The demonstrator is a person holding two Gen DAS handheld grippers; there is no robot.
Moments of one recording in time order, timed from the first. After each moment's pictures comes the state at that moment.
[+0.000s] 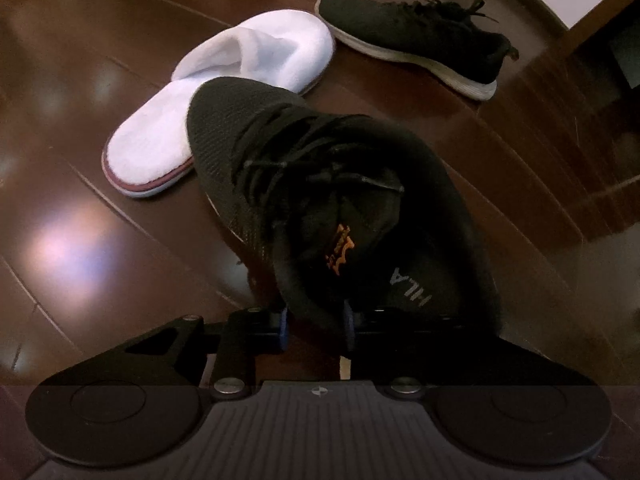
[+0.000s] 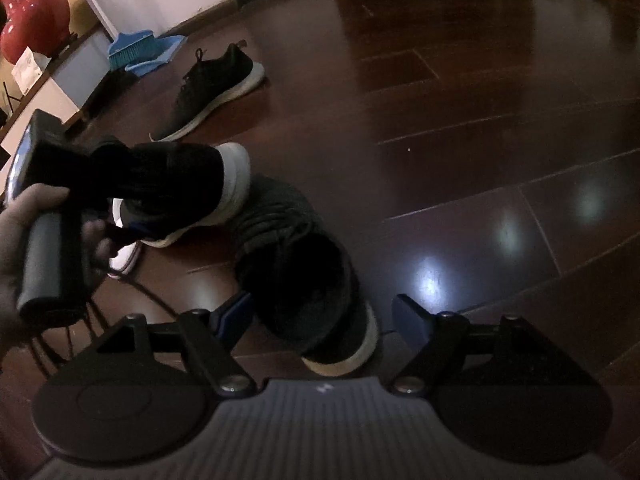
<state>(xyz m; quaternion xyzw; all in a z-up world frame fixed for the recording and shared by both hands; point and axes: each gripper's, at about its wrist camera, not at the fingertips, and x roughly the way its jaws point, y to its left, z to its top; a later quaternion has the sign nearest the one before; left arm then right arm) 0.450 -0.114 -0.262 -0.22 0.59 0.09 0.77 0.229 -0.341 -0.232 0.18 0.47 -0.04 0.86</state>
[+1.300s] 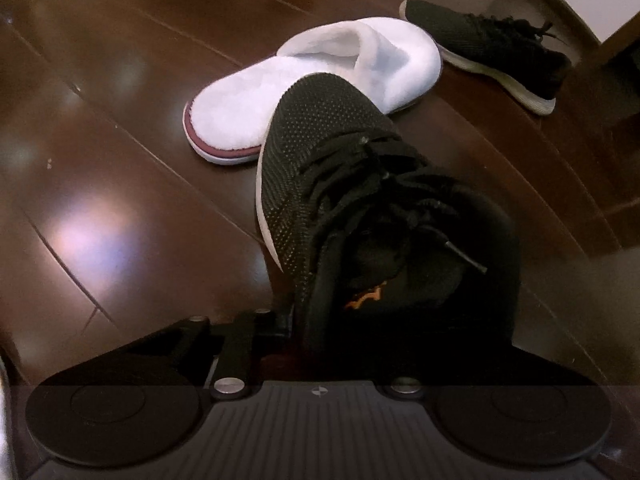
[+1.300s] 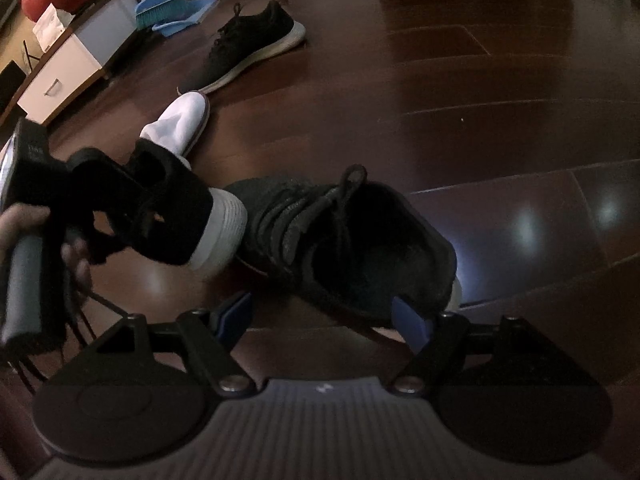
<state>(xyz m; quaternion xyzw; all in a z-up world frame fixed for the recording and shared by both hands) 0.423 -0.048 -0.283 -0.22 0.59 0.13 0.77 0.238 -0.304 -0.254 0.16 0.50 0.01 0.85</state>
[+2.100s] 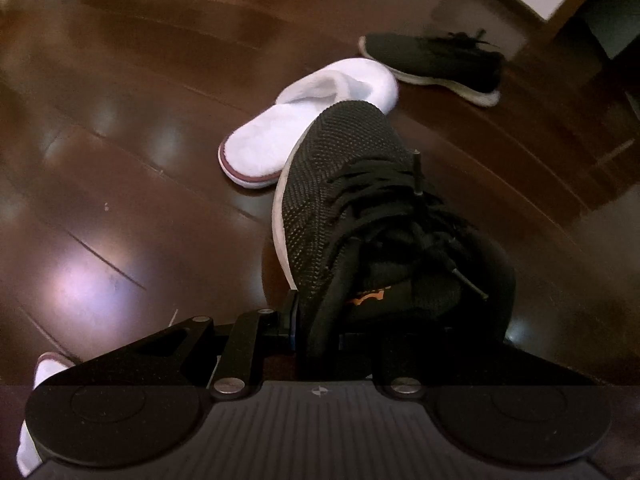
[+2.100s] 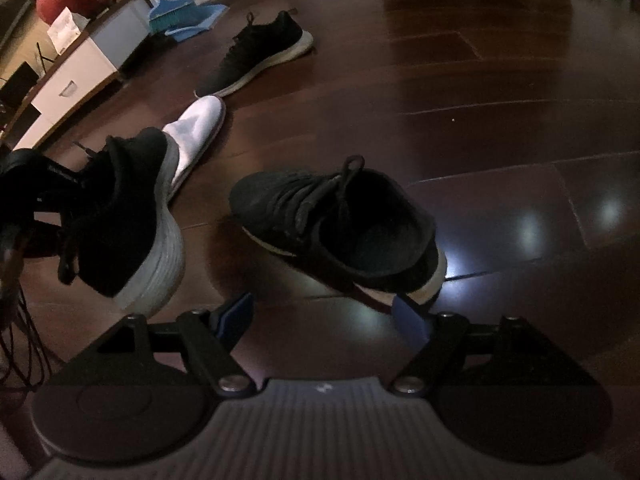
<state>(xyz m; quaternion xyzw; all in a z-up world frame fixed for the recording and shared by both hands) 0.354 -0.037 -0.195 -0.17 0.57 0.06 0.80 0.195 -0.309 -0.221 0.16 0.49 0.02 0.86</state>
